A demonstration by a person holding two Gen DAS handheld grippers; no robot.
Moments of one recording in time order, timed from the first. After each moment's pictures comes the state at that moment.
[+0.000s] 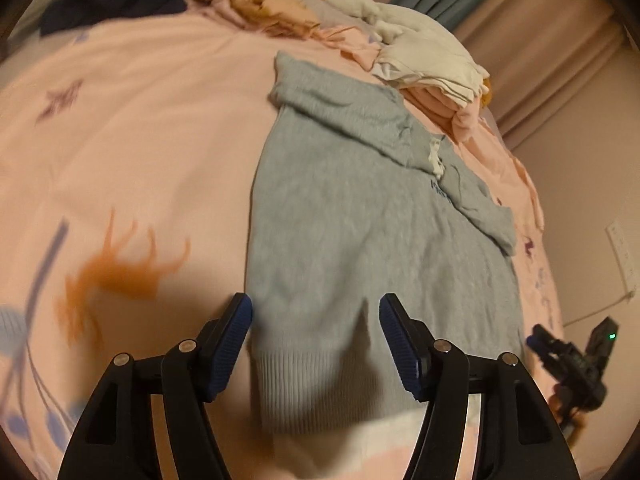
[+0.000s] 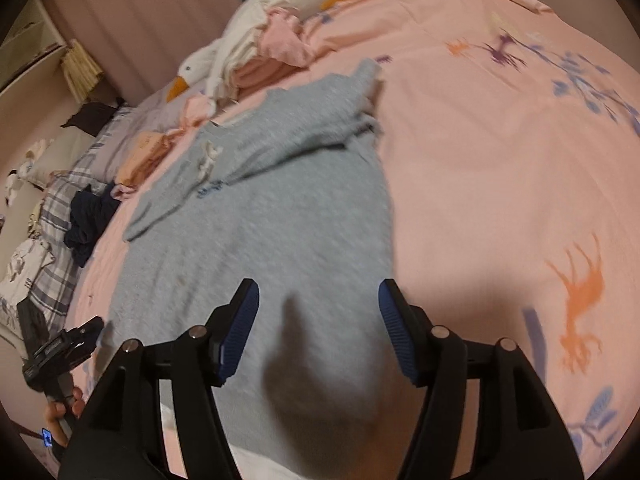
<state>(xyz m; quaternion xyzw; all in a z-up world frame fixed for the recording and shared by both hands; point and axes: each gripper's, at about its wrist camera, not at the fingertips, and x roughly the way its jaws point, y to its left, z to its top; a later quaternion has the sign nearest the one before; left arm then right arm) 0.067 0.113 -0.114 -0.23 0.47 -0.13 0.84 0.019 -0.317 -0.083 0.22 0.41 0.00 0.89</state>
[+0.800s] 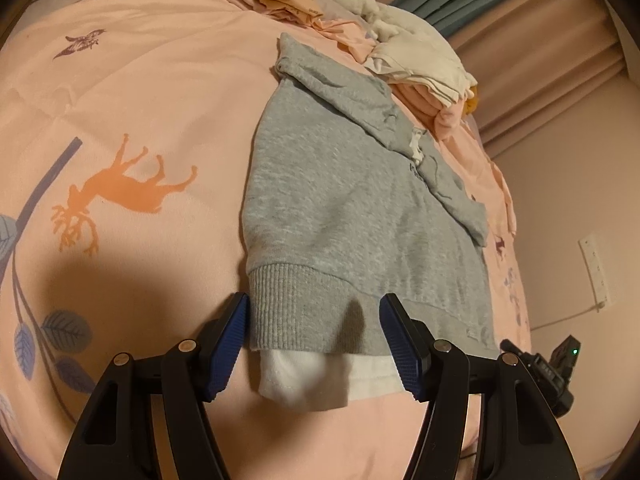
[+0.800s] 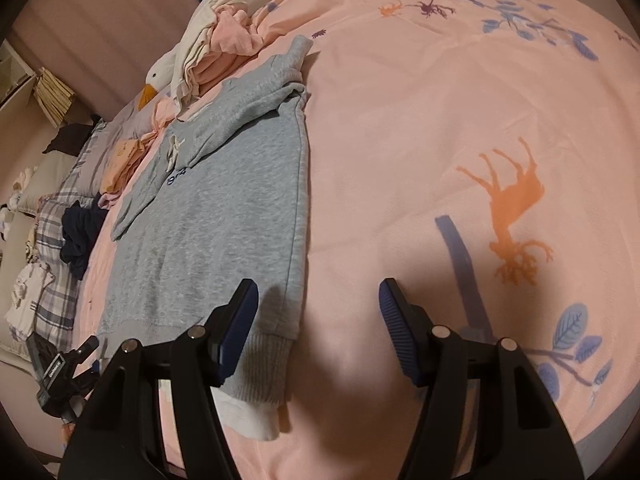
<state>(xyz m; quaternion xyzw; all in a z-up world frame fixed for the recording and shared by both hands) 0.036 0.120 -0.124 -0.29 0.47 -0.16 0.82 -0.024 -0.349 -0.102 0.28 0.43 -0.02 0.86</state>
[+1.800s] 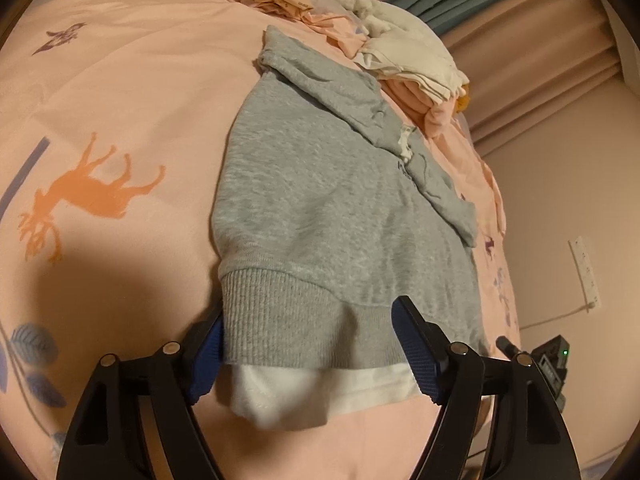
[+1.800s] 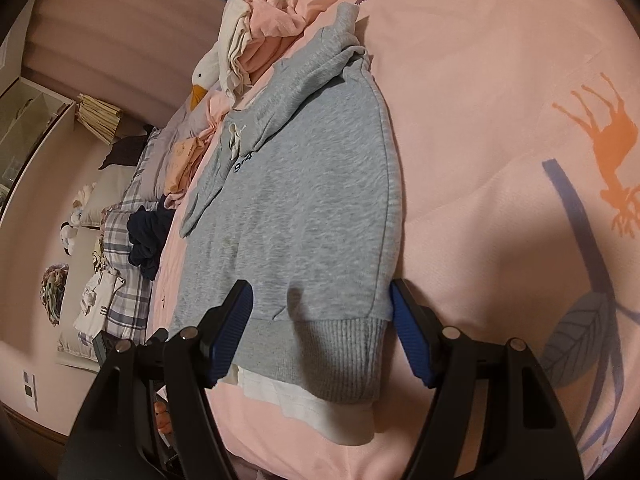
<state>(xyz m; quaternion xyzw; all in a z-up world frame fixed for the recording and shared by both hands) 0.045 0.109 -0.125 -0.30 0.46 -0.18 0.81 -0.017 -0.324 -0.110 0.37 0.42 0.09 0.82</state>
